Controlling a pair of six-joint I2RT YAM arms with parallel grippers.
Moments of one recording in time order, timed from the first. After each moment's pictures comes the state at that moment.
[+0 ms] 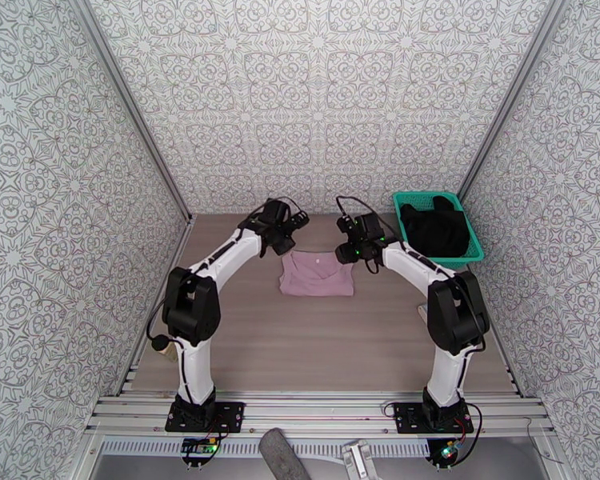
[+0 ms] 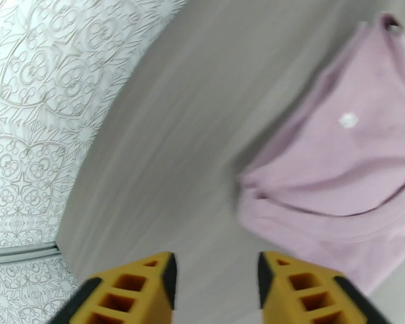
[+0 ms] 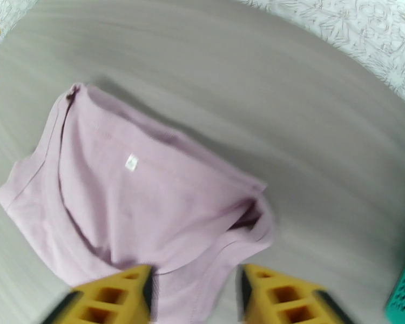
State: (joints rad) left arm -0.44 2.00 1.70 -0.62 -0.10 0.54; right arm 0.38 1.91 1.46 -0.43 -0.18 -0.05
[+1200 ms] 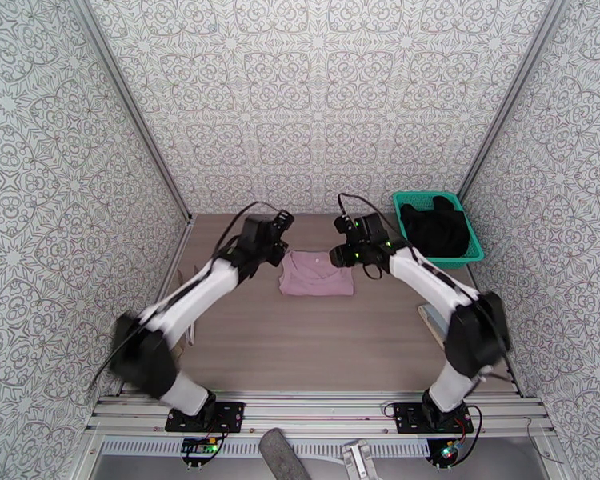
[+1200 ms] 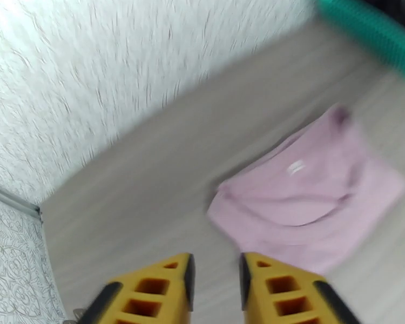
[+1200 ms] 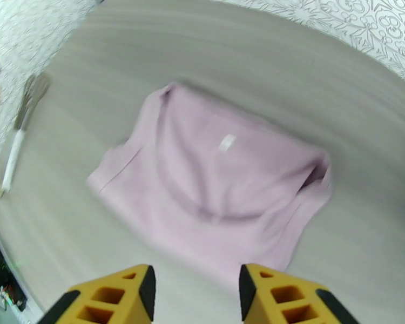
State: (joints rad) left arm -0.51 1.34 1.15 -0.26 -0.09 0.15; right arm 0.50 1.58 1.30 -0.54 -0.20 0.13
